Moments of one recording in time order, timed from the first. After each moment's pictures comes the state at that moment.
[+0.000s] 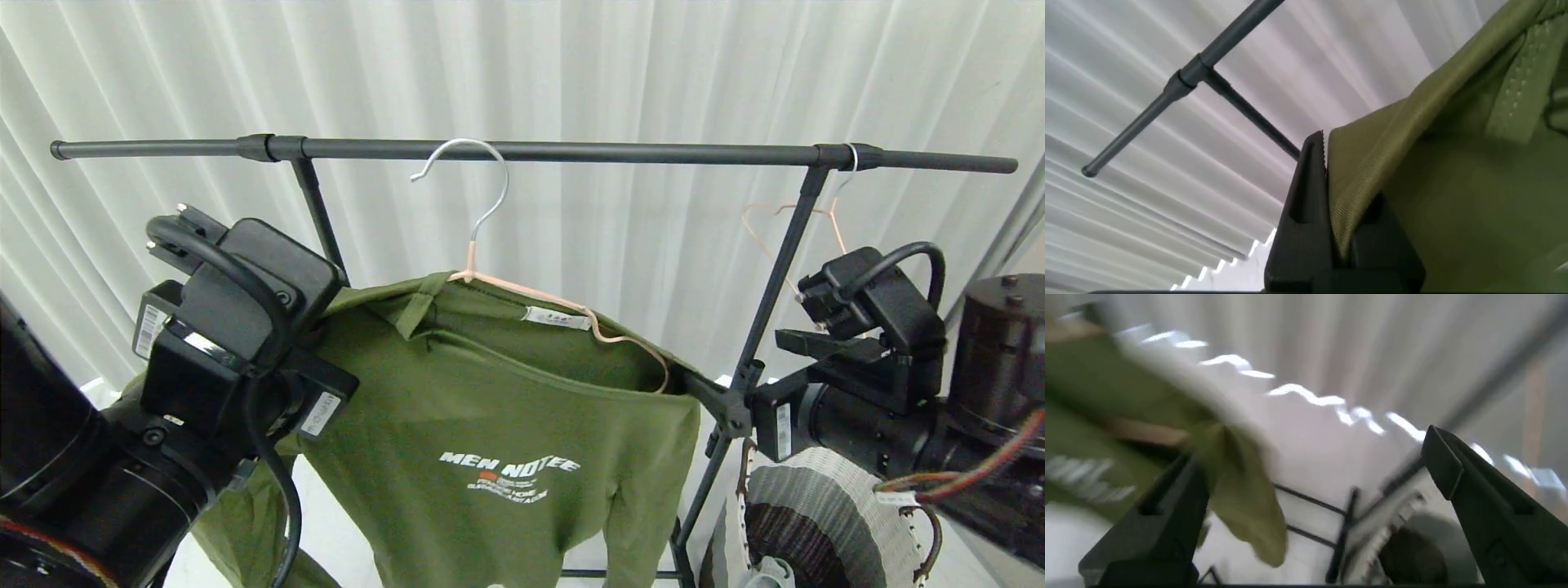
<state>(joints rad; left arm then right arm) -0.77 1.31 -0.54 -0.80 0.68 0.74 0.88 1.42 -0.68 -0.51 -0.40 -0.01</state>
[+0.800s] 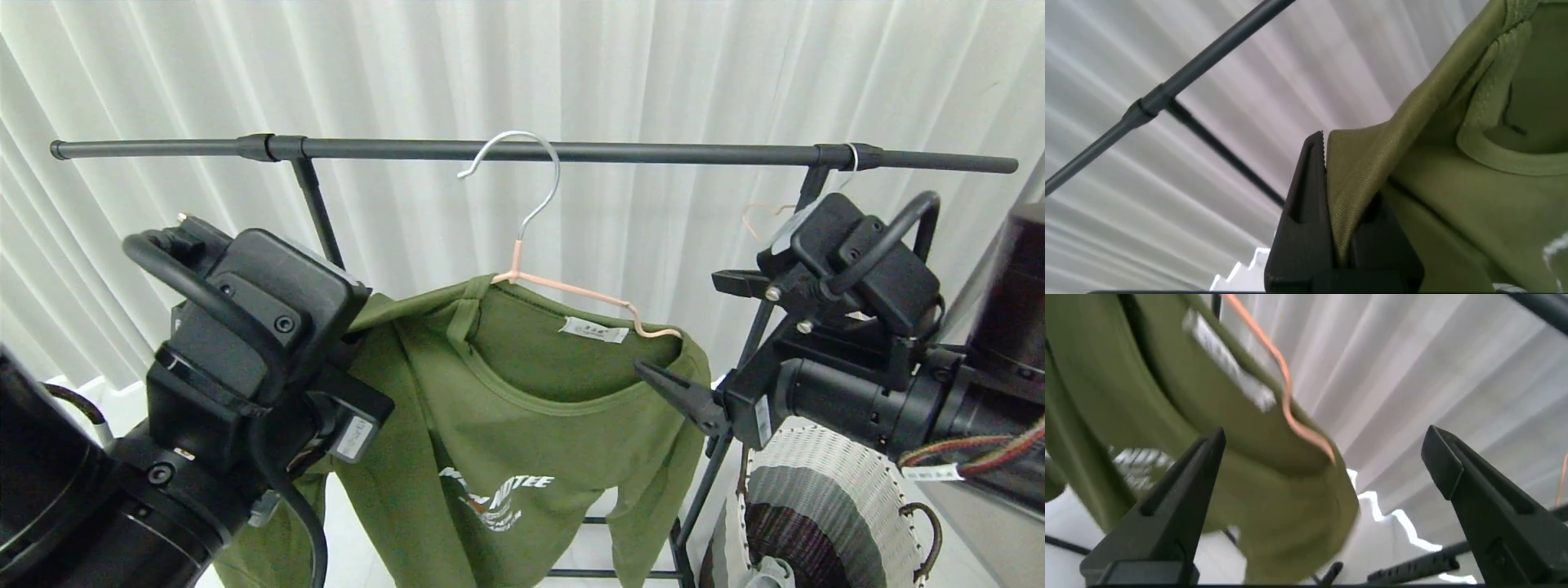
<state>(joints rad) -0.89 1.33 -0.53 -0.86 0.64 0.70 0.94 1.45 -0.82 -0.52 -0.21 -0.32</state>
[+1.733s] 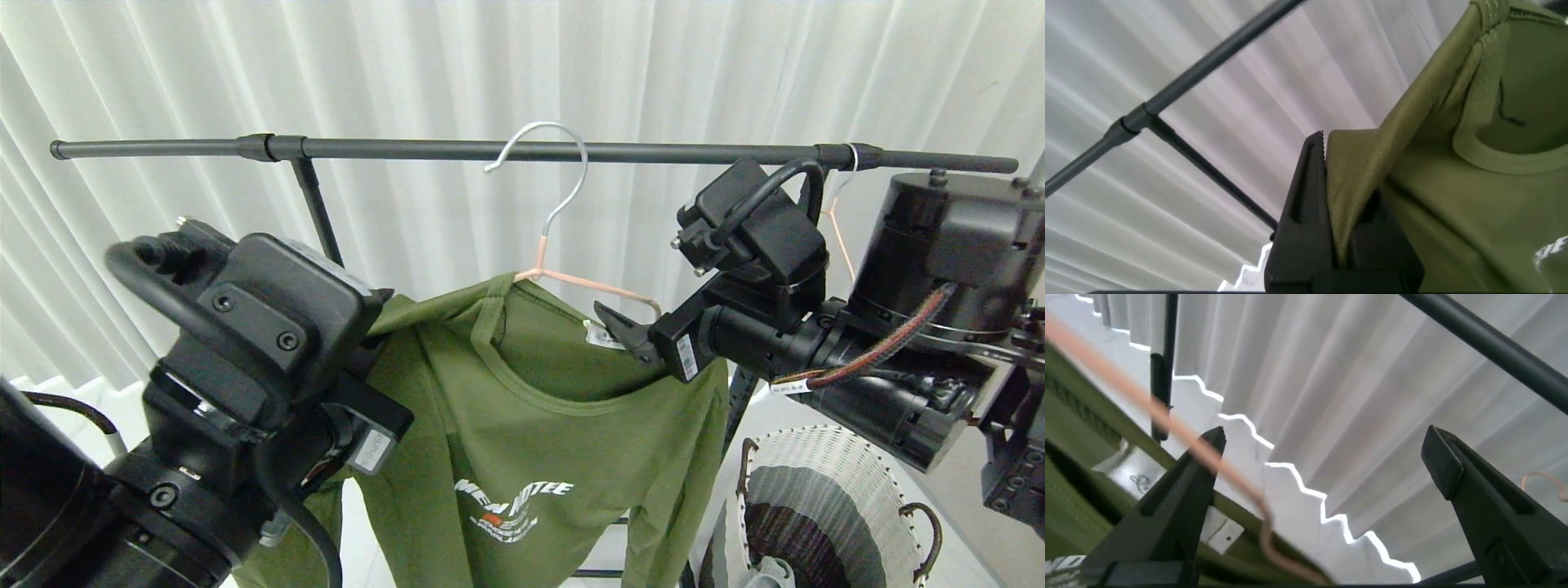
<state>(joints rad) -0.94 1.34 -0.53 -0.91 0.64 0.70 0.92 1.61 -0.94 -0.66 -0.27 -0.38</state>
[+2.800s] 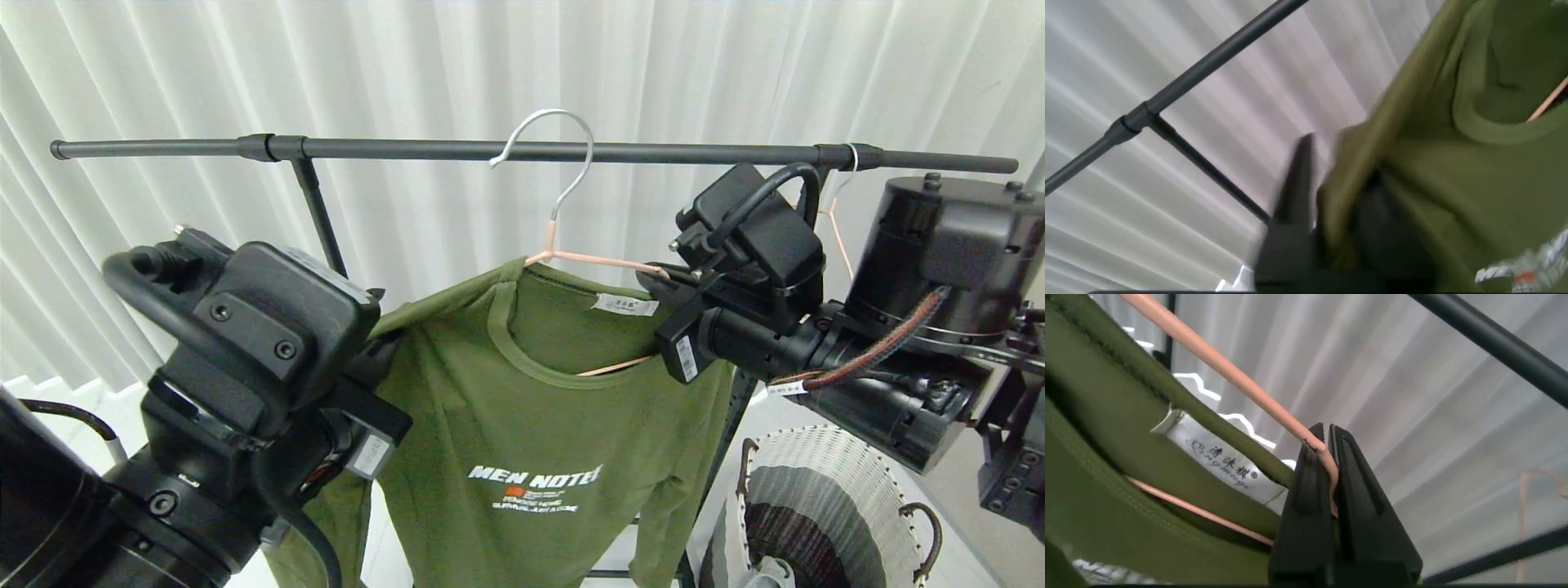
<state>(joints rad) -0.94 1.34 -0.51 -0.92 0.65 0.70 0.92 1.61 -0.93 -0.66 -0.29 -0.38</state>
